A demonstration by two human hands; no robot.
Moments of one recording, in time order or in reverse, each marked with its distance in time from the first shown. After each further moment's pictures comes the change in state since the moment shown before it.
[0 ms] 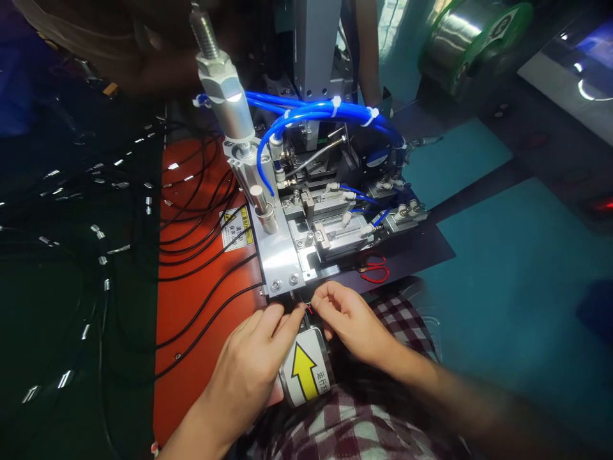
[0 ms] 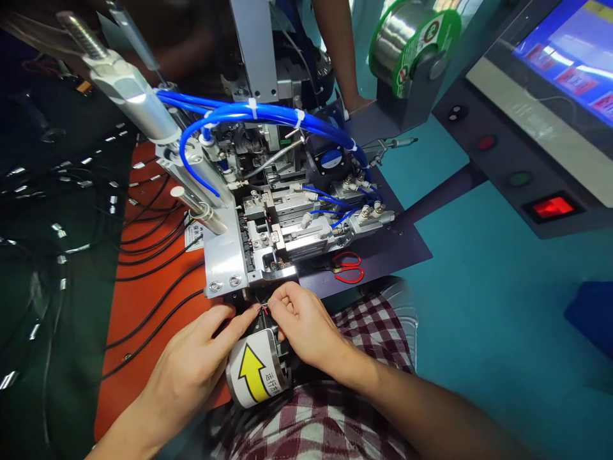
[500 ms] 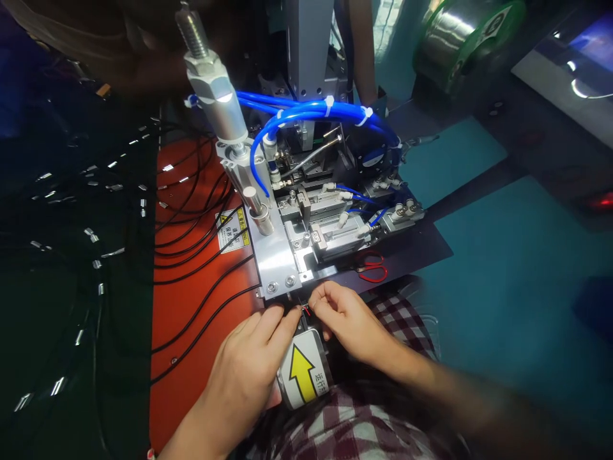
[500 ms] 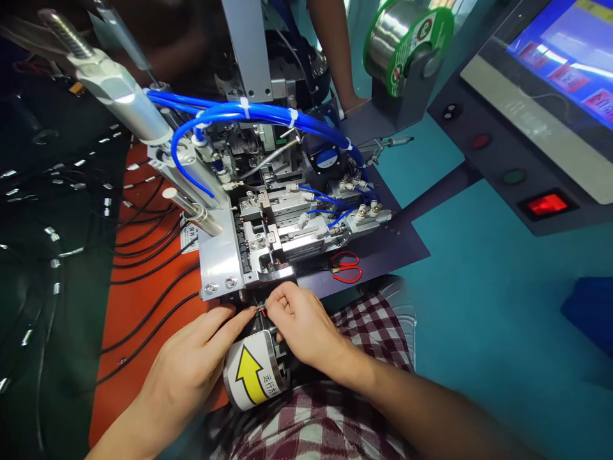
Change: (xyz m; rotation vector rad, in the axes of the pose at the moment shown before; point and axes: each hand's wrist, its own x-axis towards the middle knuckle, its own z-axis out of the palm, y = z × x) left_hand 0.000 0.000 0.000 -0.005 -0.040 -0.037; right_hand 0.002 -0.005 -0.002 -0.027 0.011 0.022
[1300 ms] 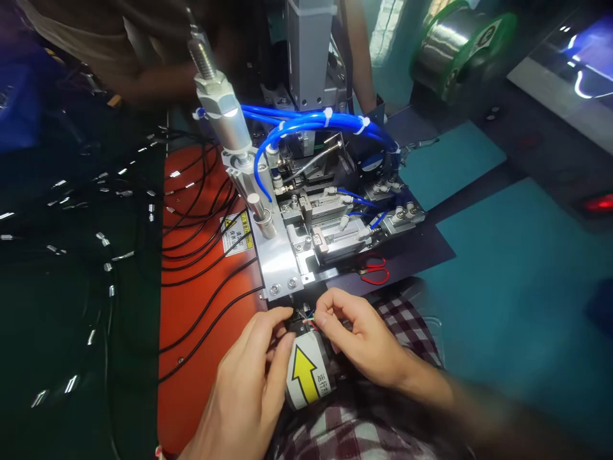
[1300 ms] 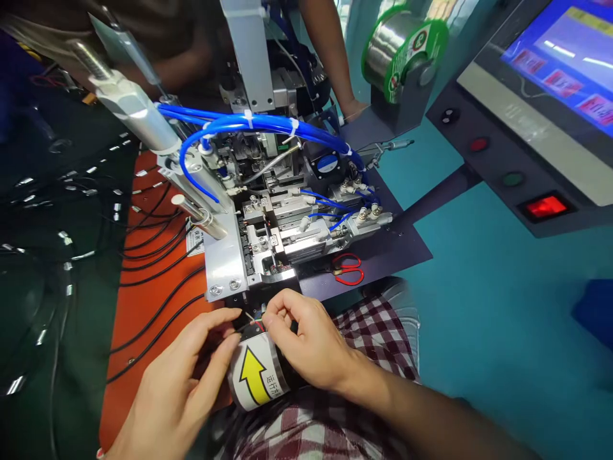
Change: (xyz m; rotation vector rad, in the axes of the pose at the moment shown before) left_hand 0.004 0.027 -0.020 -0.571 0.086 -0.501; right_hand -0.021 -0.016 -0.002 -0.115 -0.014 -0.237
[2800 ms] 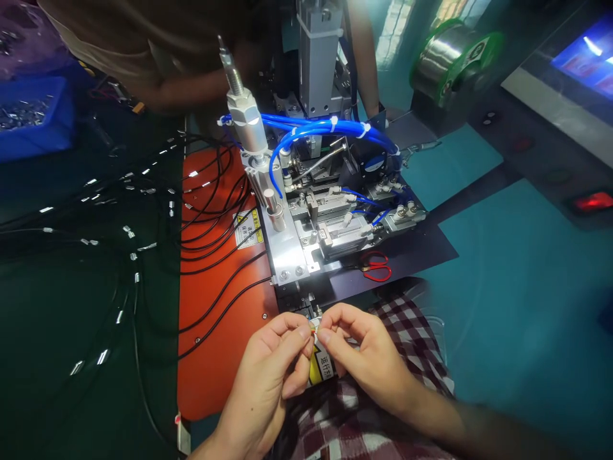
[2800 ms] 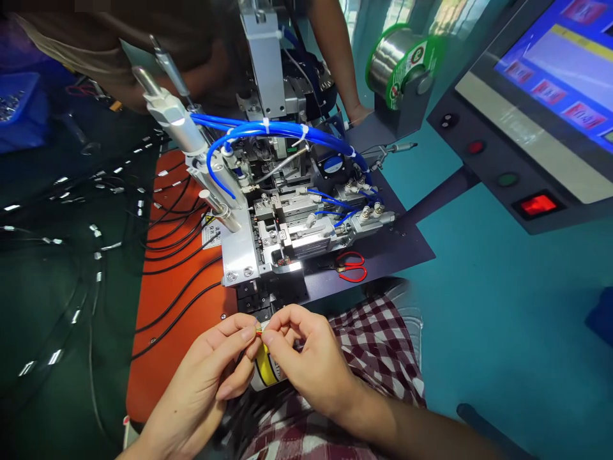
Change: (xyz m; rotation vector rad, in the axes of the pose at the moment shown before) left_hand -0.003 0.028 0.016 -1.182 -0.083 -0.780; right_hand -0.029 -0.018 0.020 0.317 0.080 0.223
